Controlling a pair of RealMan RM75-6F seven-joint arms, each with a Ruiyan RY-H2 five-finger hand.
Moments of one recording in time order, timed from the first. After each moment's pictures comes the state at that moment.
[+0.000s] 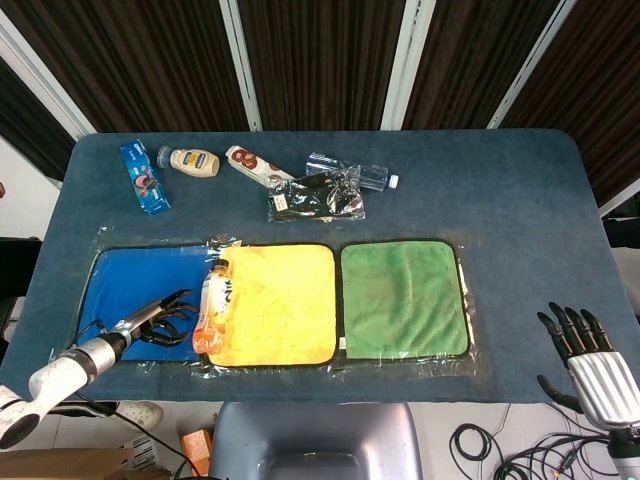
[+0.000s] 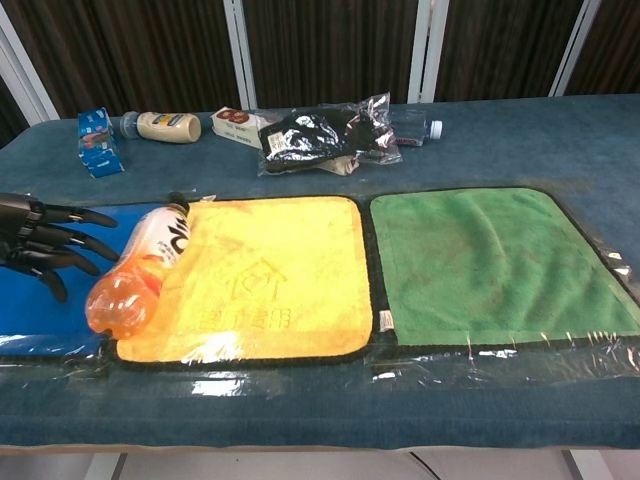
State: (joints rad) left arm -0.74 -1.04 -0.03 -1.59 1.49 0.44 -1.23; right arm 0.02 -1.04 -0.06 -1.59 -1.69 1.52 -0.05
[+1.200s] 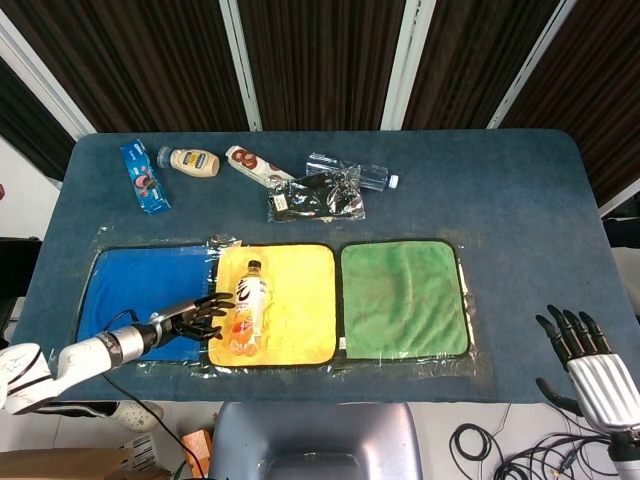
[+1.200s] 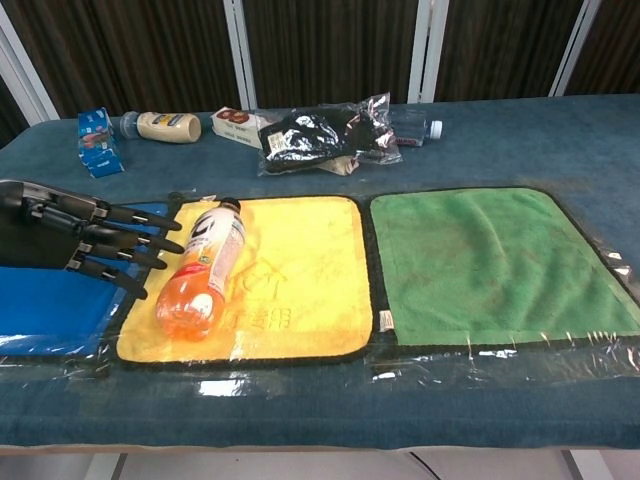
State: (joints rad) left arm -1.04 -1.12 0.25 -1.45 1.83 0.62 -2.03; right arm 0.02 -1.03 -0.07 -1.58 -1.71 1.53 -0.02
